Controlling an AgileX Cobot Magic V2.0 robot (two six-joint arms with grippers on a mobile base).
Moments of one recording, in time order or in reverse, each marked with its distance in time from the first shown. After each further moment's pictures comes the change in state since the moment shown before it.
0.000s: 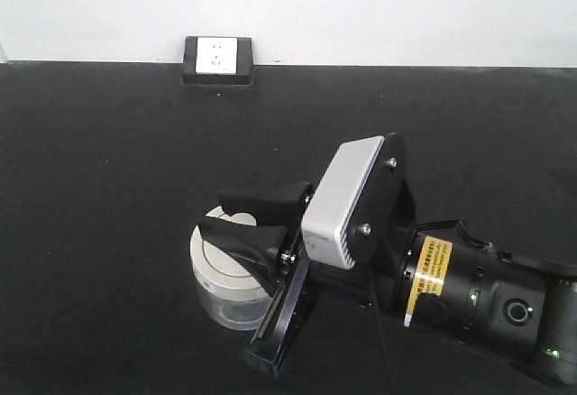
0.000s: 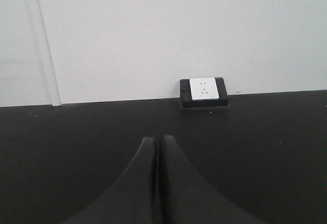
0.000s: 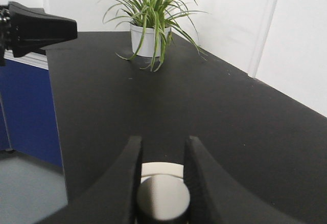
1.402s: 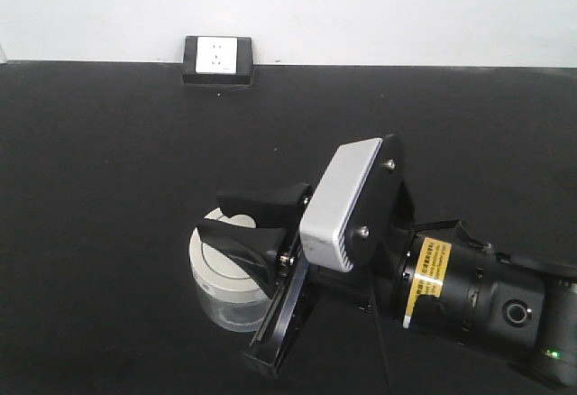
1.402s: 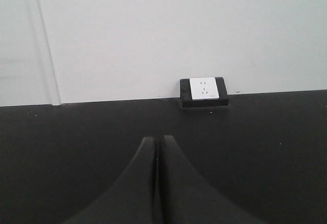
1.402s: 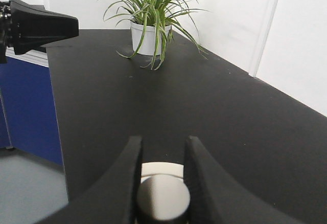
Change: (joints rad) left arm 0.000 0.000 0.000 0.000 0.000 0.000; right arm 0.000 0.000 0.000 -0.005 0.002 0.000
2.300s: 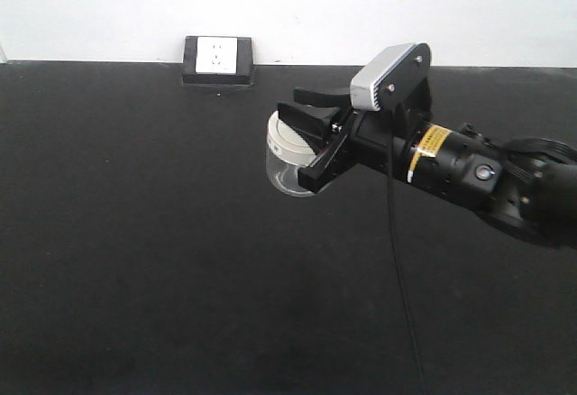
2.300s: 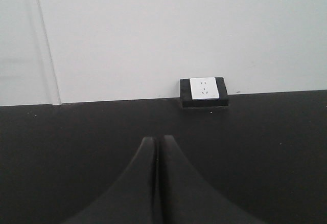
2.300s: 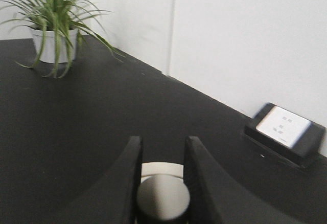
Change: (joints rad) left arm 0.000 0.000 0.000 0.000 0.000 0.000; right arm -0.444 0.372 -0.241 -0.157 -0.279 0.084
